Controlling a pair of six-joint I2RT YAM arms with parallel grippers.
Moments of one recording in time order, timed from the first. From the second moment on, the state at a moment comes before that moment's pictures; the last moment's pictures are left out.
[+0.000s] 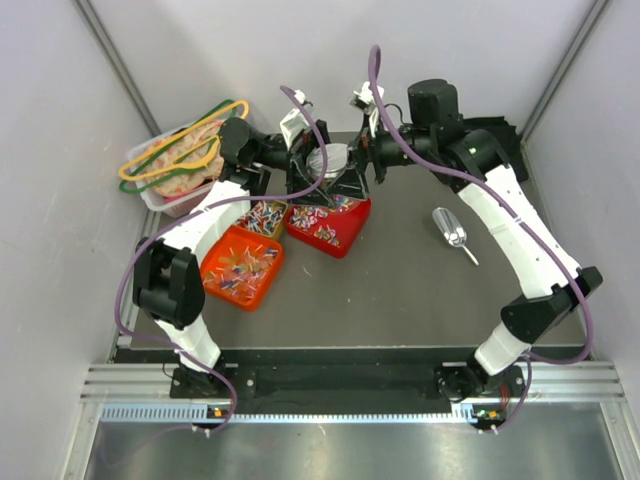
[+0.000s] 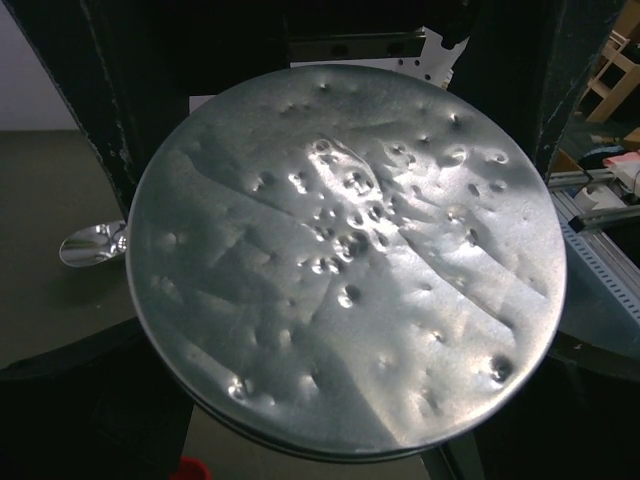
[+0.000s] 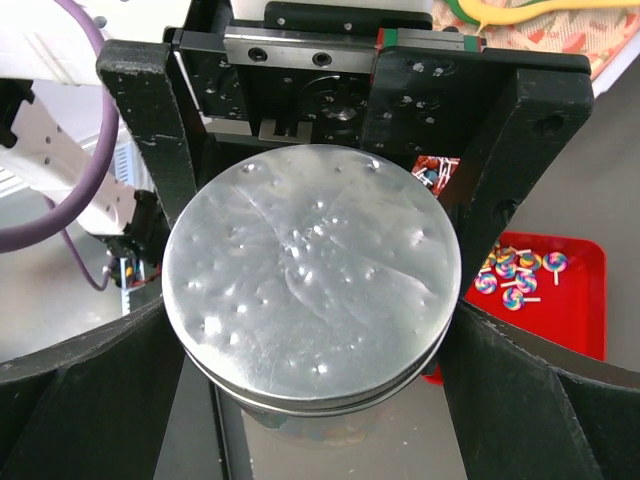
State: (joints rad) left arm -0.38 1.73 1.47 0.86 1.57 -0.81; right arm 0.59 1.62 1.99 -0.79 -0.76 -0.08
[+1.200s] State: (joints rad) left arm -0.31 1.73 1.45 0.86 1.57 -0.73; right arm 0.66 1.65 2.04 -0.77 -0.56 -0.10
